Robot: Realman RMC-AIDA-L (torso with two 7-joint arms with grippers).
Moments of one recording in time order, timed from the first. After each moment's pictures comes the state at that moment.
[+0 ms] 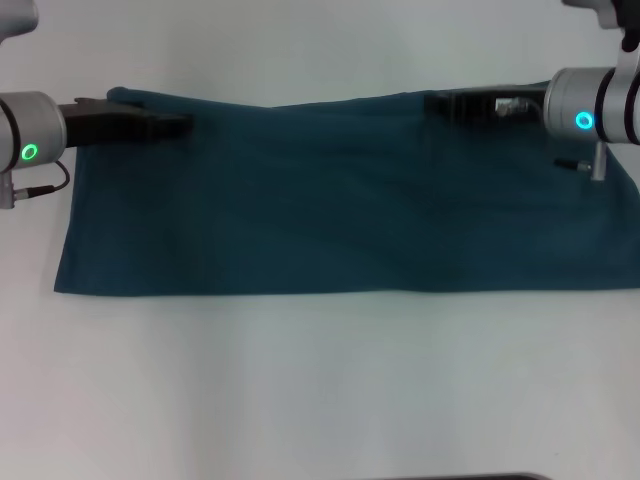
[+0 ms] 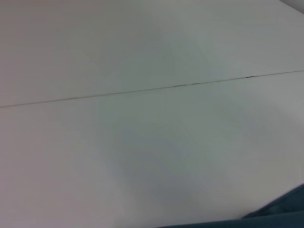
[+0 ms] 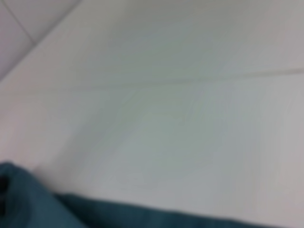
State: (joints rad) left arm -0.61 -2.16 -2.33 -0.74 -0.86 0.90 -1.95; right arm 0.72 2.10 -0.76 -0.44 -2.09 -0.87 1.88
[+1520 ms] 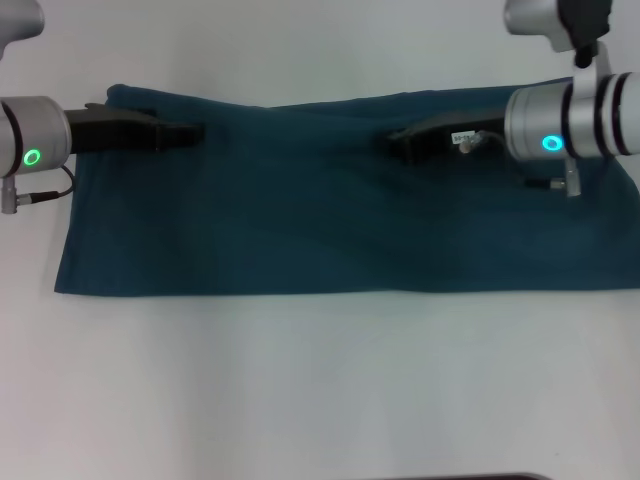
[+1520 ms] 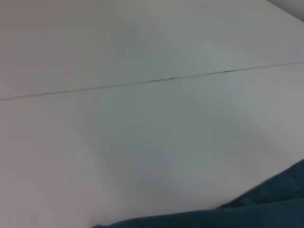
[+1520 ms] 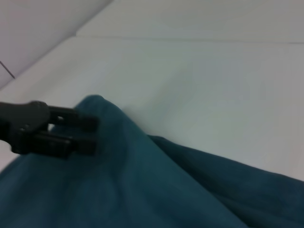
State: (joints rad) left arm -0.59 -2.16 -2.31 -0.77 -0.86 0.96 -1.96; right arm 0.75 2.09 -0.92 -0.44 -2.07 -1.01 1.83
